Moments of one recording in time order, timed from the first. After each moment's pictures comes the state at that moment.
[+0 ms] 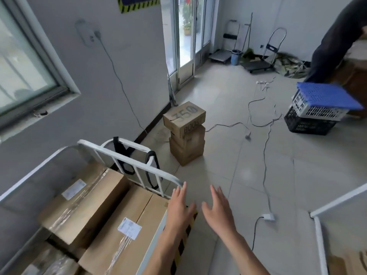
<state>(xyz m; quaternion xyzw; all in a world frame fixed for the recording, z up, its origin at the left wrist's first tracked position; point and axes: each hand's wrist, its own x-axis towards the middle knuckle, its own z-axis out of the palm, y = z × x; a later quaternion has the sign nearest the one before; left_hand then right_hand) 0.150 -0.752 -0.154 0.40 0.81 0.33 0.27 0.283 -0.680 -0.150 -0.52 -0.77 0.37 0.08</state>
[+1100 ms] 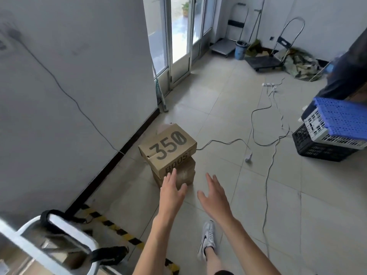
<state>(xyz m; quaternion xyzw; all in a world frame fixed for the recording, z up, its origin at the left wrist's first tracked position) -0.057 -0.249 -0.164 0.32 0.83 0.36 0.27 0.085 -0.174 -0.149 -0.50 -0.78 0.38 0.04</state>
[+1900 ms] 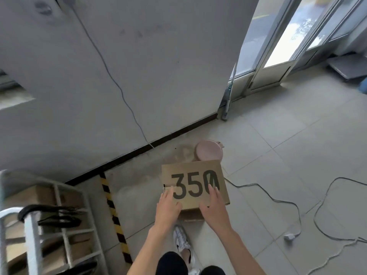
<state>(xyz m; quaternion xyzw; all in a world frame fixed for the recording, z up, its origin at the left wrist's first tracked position) -0.259 -0.043 -0.273 0.06 0.89 0.34 0.30 -0.185 0.114 -0.228 -0.31 -0.85 0.41 -0.13</state>
